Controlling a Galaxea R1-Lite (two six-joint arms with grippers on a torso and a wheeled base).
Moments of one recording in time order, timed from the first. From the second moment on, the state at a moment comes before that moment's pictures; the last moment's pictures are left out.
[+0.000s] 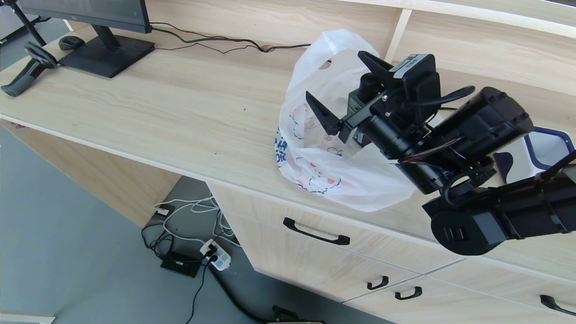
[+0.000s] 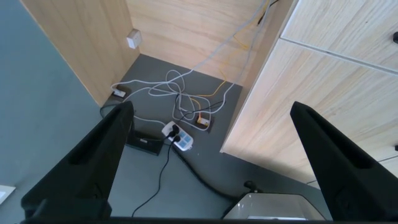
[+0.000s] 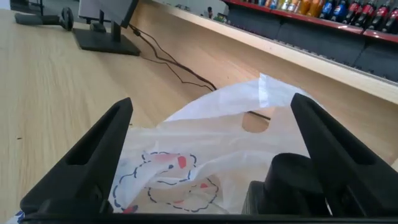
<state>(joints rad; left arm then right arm) 0.00 0.00 0.00 -0.02 0.00 0.02 0.58 1.95 -1.08 -1.45 0.17 -0.48</state>
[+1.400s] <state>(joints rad) 0.00 0.00 0.00 -0.02 0.00 0.02 0.51 1.92 -0.85 -1.57 0.05 -0.51</state>
